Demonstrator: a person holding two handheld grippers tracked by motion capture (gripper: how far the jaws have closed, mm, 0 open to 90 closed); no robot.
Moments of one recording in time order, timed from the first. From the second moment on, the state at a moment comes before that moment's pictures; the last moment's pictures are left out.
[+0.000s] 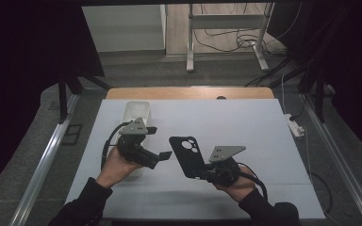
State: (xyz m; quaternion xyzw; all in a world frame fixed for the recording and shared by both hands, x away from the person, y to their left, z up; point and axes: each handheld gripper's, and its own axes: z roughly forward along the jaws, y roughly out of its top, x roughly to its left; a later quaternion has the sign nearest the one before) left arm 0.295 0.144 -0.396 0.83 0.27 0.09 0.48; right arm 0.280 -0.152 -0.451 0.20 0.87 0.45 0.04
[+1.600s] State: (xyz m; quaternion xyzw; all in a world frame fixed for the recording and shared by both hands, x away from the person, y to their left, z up) left arm 0.295 0.151 -0.395 0.82 0.22 -0.02 0.53; right arm 0.283 -0.149 -0.459 0.16 0.88 0.45 0.00
